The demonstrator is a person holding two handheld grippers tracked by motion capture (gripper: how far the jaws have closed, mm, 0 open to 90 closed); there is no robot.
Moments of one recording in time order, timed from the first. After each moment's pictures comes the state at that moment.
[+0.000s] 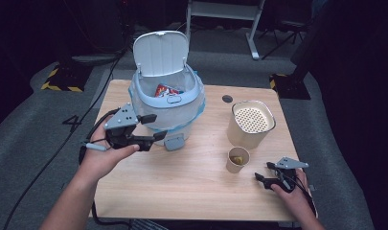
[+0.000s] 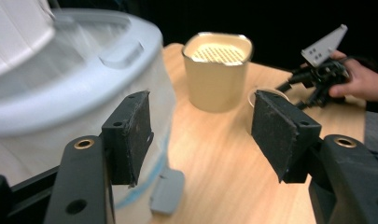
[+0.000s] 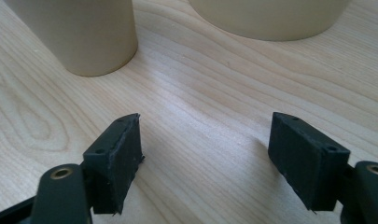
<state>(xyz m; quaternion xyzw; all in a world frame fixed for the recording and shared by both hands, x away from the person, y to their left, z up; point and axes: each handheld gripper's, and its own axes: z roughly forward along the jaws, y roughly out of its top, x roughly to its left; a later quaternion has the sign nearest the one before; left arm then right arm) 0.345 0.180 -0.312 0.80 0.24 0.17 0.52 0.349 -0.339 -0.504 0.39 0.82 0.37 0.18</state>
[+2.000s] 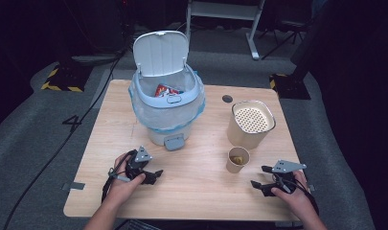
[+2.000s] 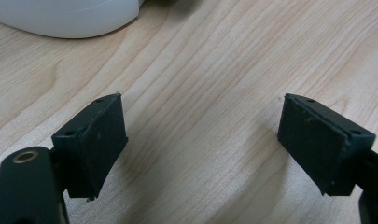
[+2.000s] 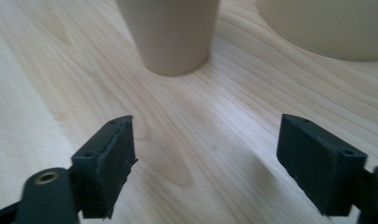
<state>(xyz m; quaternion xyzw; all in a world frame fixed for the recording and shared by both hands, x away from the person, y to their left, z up) 0.358 0.176 -0.504 0.86 0.35 0.13 0.35 0.338 -0.326 -0.491 0.33 0.85 0.39 0.12</state>
